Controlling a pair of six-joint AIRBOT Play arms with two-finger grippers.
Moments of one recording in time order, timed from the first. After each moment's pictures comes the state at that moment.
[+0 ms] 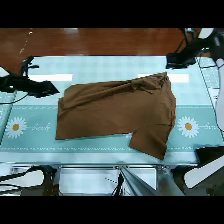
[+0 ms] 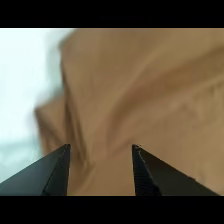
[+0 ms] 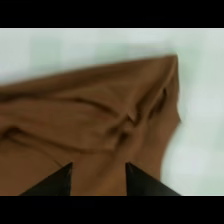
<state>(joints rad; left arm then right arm) 0.26 -1.42 1.16 1.02 -1.22 -1.18 -0.06 -1.83 2.00 -1.42 1.48 1.48</state>
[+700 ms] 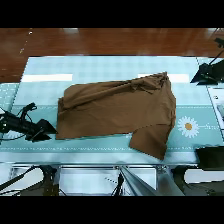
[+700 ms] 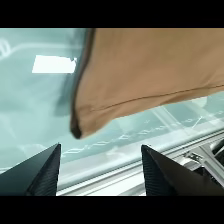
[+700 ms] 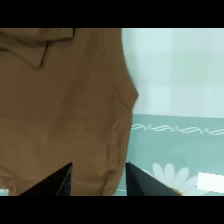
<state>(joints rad) 0.51 -1.22 0.61 1.07 -1.44 -1.18 -0.37 -1.57 1.65 -1.20 1.62 1.36</state>
